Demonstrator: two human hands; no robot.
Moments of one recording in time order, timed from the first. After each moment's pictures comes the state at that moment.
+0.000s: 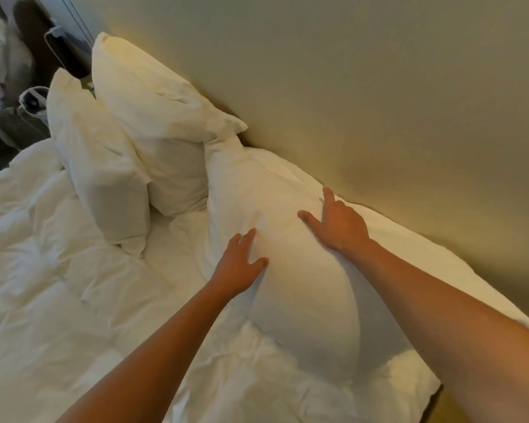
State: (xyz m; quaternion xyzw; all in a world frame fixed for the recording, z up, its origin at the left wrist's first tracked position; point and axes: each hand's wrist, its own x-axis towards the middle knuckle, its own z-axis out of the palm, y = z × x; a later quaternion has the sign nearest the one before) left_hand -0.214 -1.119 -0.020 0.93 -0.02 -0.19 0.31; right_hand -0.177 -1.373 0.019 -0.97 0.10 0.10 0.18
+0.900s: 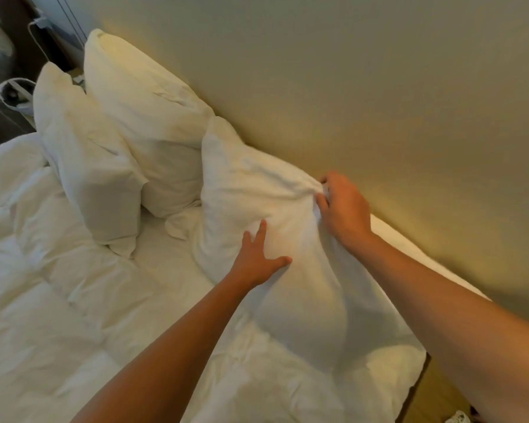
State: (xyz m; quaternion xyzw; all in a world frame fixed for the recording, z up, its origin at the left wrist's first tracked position) left_hand -0.211 -1.155 0.001 0.90 -0.02 -0.25 0.35; right_hand -0.180 -1.369 0.080 -0.97 0.06 -0.10 0.20
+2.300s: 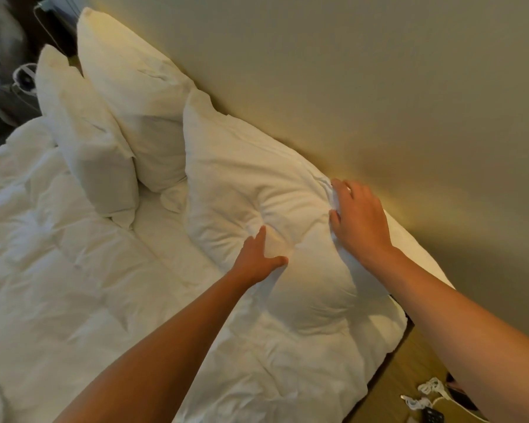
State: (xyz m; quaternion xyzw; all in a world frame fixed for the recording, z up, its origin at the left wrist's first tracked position) left_hand -0.287 -1.229 -0.016 0.91 0.02 -0.29 0.31; right_hand -0.276 -1.473 0.052 -0.99 0.01 -0.05 0.13
